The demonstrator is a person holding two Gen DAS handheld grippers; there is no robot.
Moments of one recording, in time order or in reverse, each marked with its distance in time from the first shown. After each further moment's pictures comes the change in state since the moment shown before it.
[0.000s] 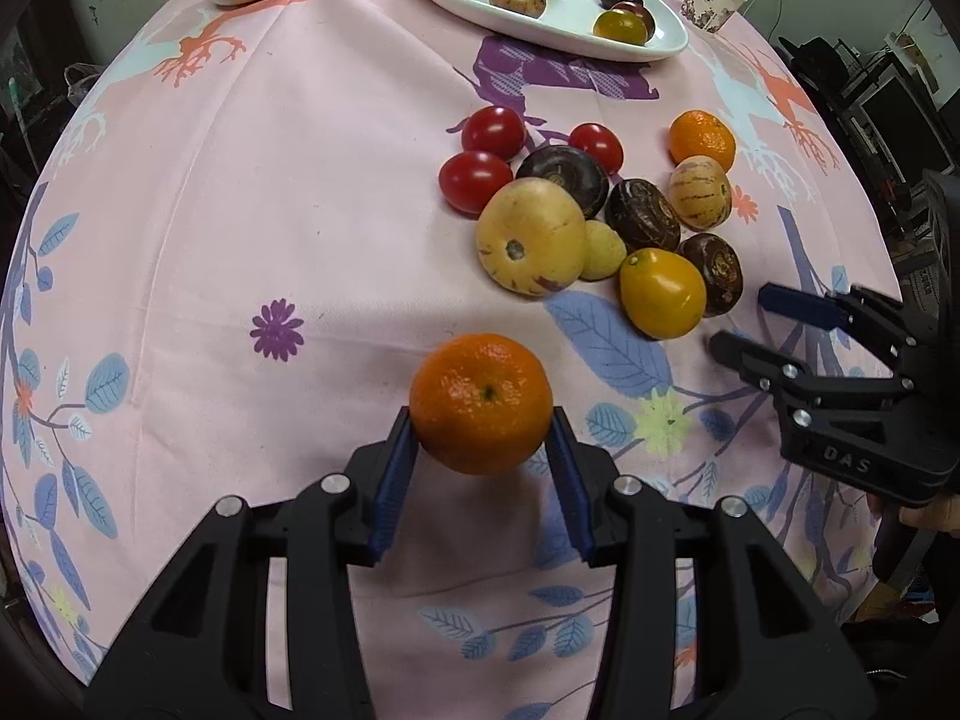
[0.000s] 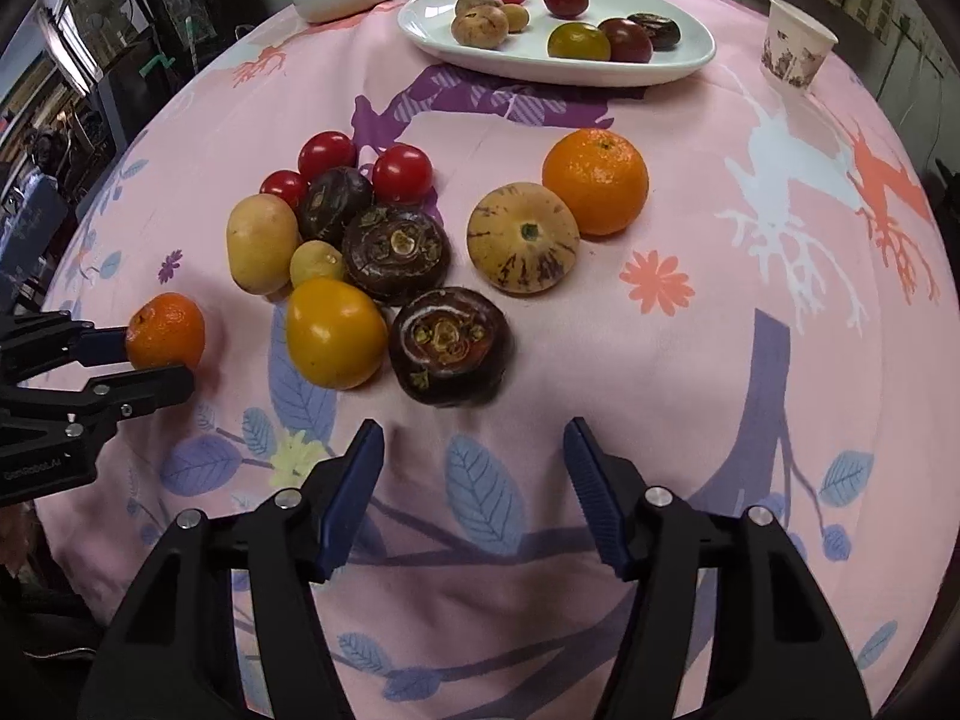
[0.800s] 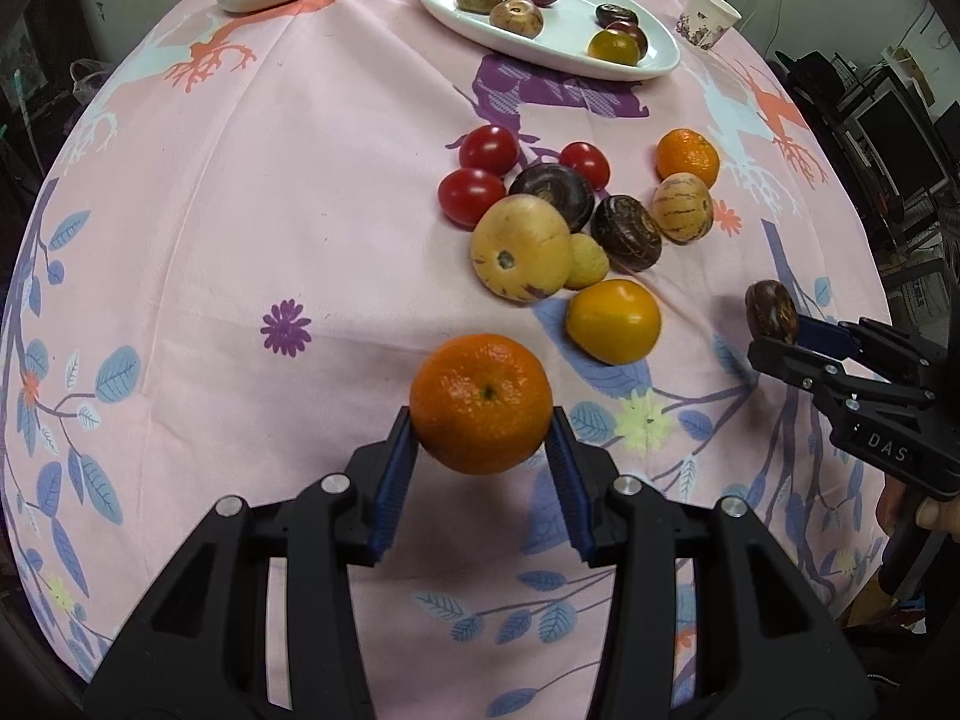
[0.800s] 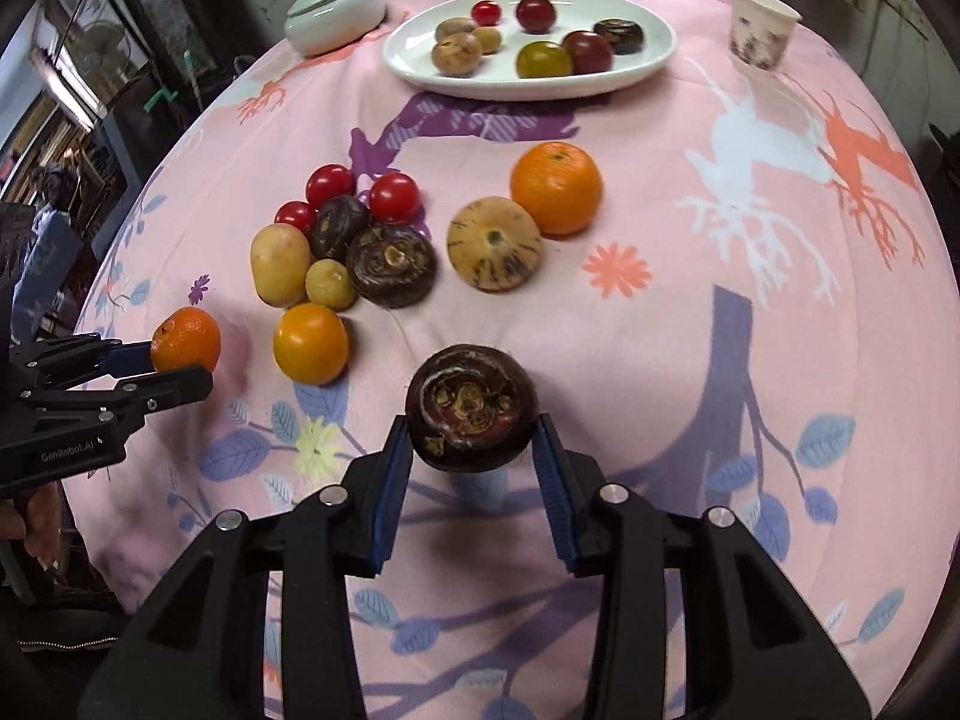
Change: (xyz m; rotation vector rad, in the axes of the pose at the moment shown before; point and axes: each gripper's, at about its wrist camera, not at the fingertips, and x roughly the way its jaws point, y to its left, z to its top) left arm -0.017 -0.003 -0.003 -0.017 -0.029 -0.019; right arm -0.034 -0.025 -0.019 0.138 -0.020 0.101
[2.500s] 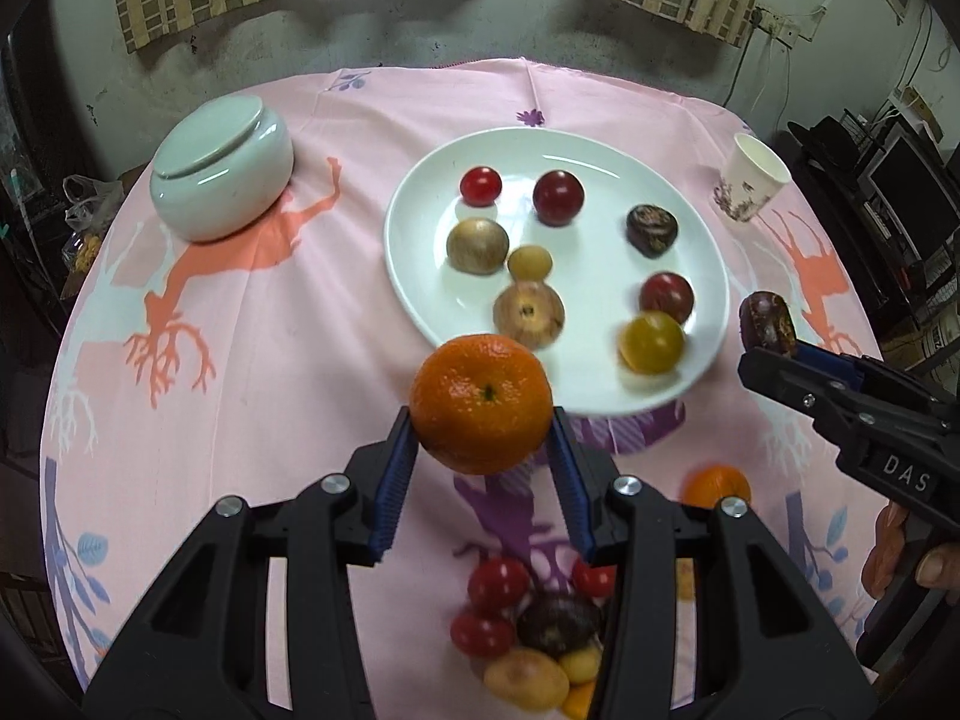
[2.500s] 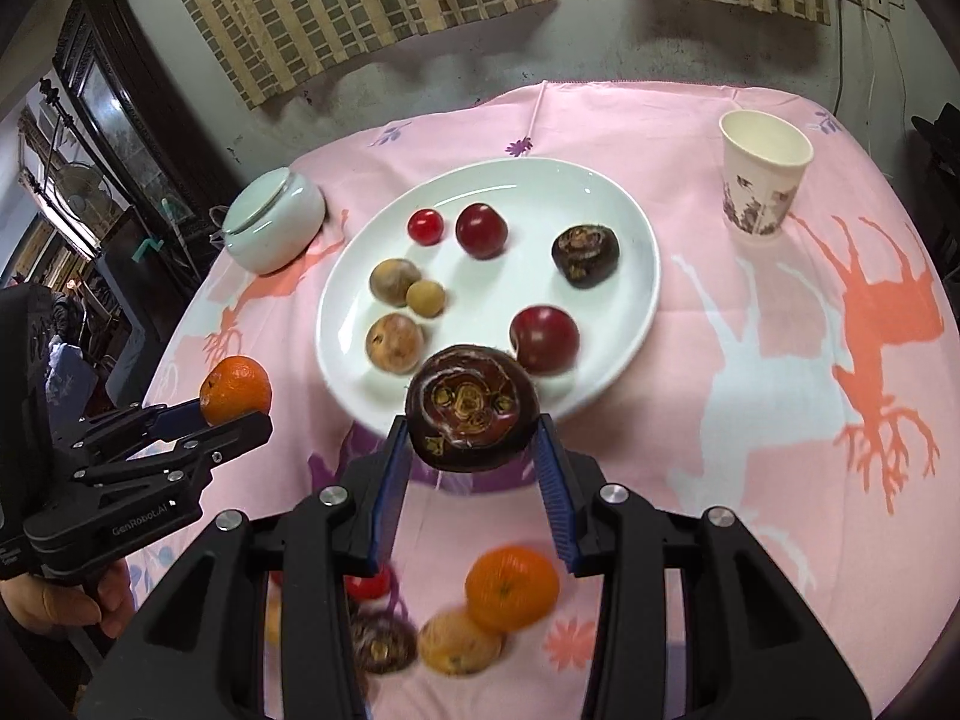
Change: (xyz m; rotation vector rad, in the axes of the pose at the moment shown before) left arm 0.012 -0.008 0.200 0.051 -0.195 0.063; right arm 0.010 -0.046 0.181 0.154 -0.215 0.061
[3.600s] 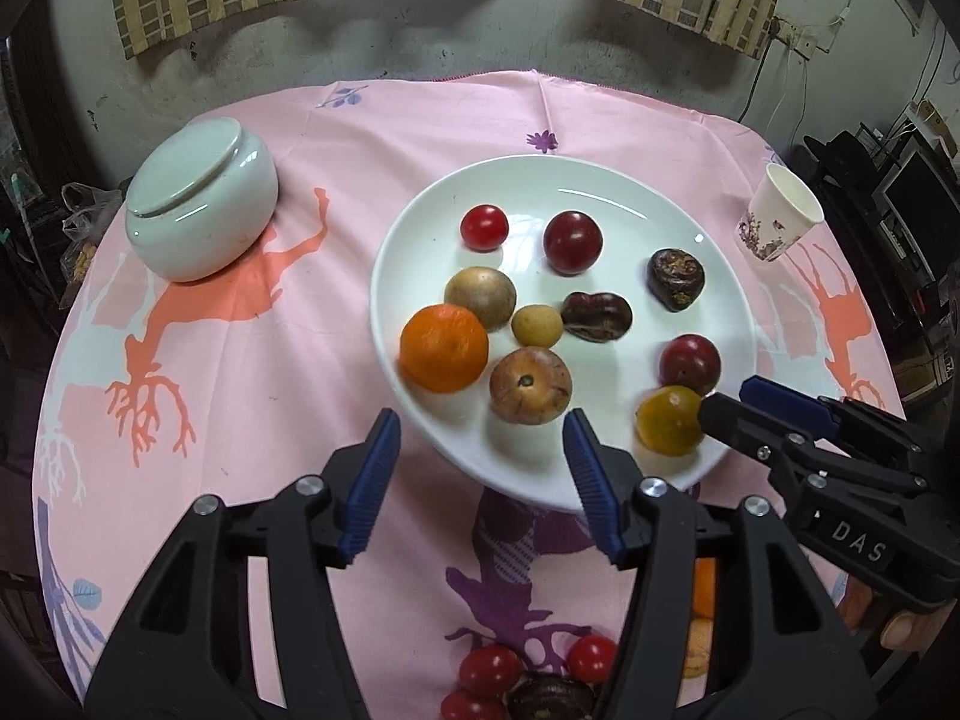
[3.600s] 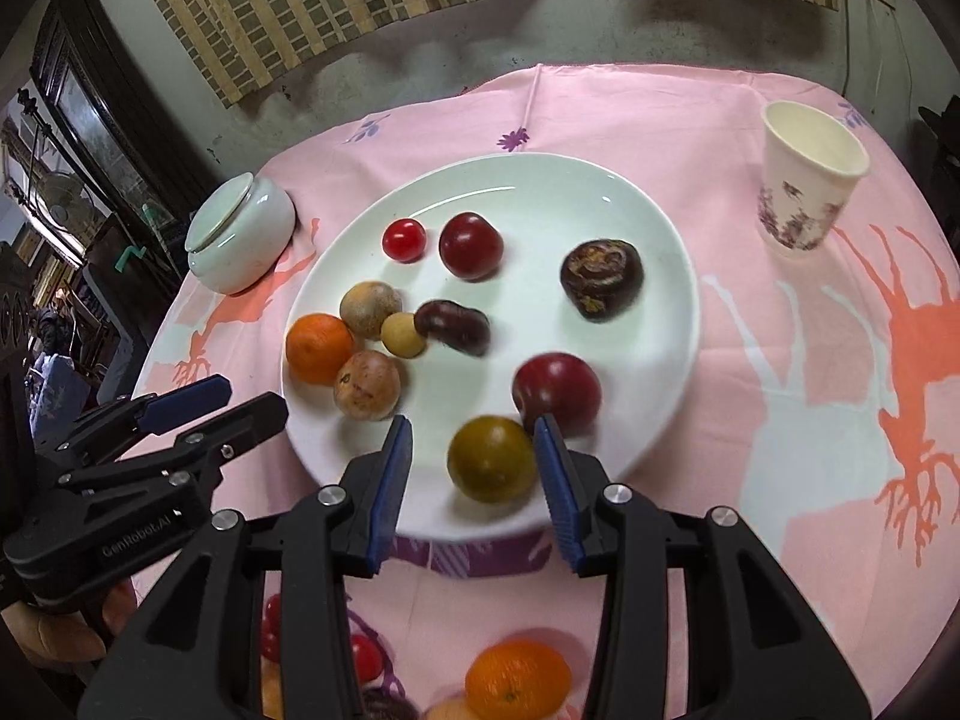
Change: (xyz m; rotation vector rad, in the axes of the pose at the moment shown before) left arm 0.022 -0.005 0.031 -0.015 -0.022 0.018; right arm 0.027 -0.006 0.015 0.037 0.025 -0.011
